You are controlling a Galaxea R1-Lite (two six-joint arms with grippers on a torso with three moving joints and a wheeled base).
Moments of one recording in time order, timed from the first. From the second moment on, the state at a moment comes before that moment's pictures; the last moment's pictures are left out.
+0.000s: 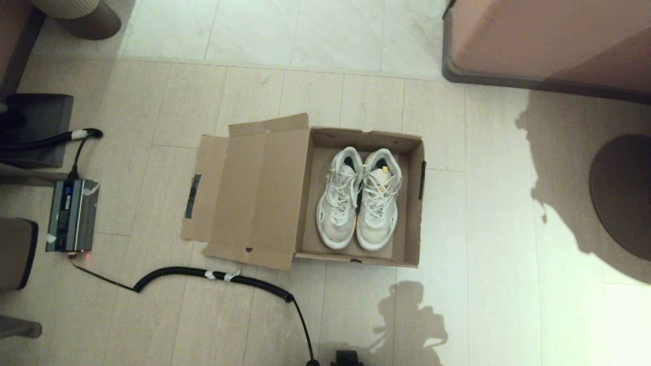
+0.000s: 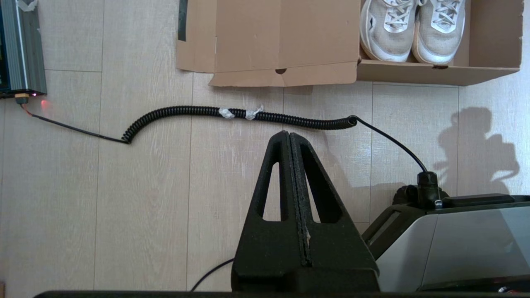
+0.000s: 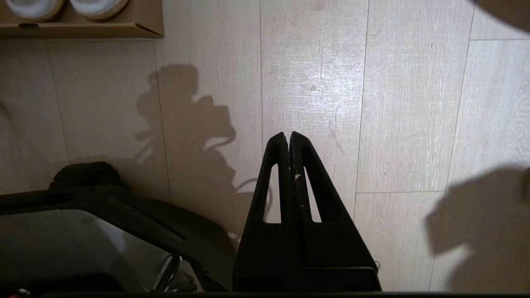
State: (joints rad) left arm 0.00 0.00 0.00 -0.01 0.00 0.00; right arm -0.03 0.25 -0.02 0.04 -0.05 0.09
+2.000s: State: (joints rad) left arm 0.00 0.08 0.00 0.00 0.00 0.01; right arm -0.01 0.00 0.00 -0.05 -0.05 0.10
